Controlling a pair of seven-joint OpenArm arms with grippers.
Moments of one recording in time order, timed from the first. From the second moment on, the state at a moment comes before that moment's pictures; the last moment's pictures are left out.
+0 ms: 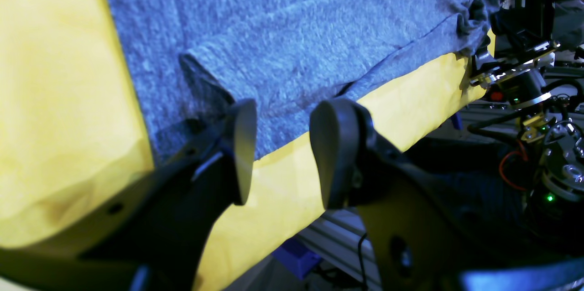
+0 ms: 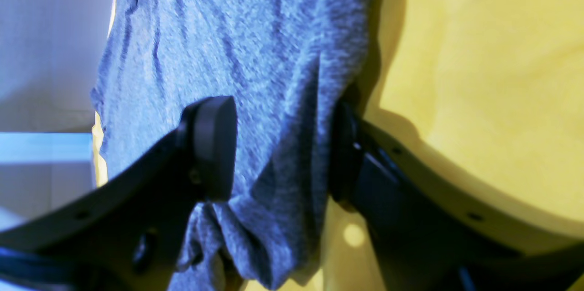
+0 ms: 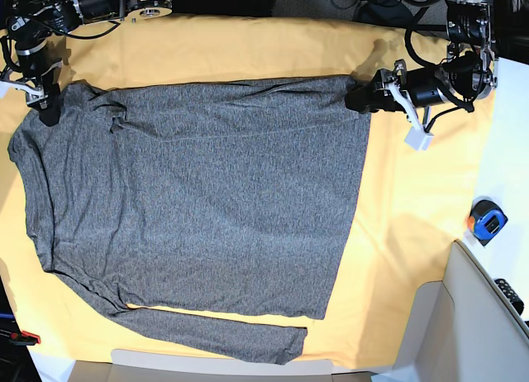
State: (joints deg) left arm 15.9 -26.3 -10.0 96.8 -71.4 -15.8 69.1; right arm 9.8 -1.8 86.7 83.5 42.1 31.5 -74.1
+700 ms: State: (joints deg) left arm 16.3 -25.9 -13.9 84.5 -72.5 -21.7 70.1; right arm 9.0 -1.9 86.0 83.7 39.7 32.6 -74.7
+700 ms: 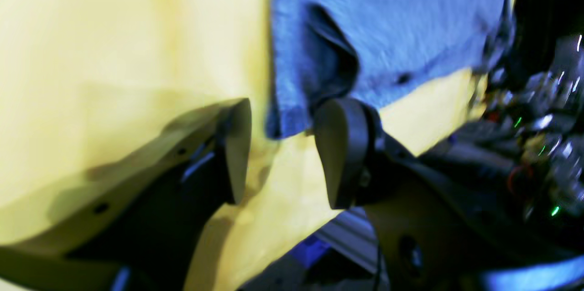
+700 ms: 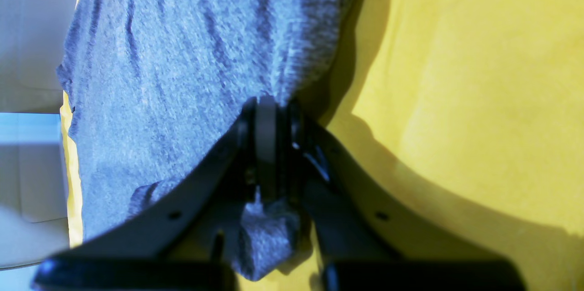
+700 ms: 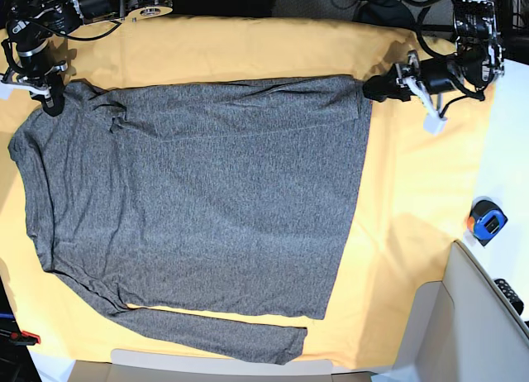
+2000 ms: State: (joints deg) left arm 16.2 -22.8 -10.5 84.6 -71.8 -21.9 68.9; right arm 3.1 -0.3 85.3 83.9 42.9 33.6 -75.7
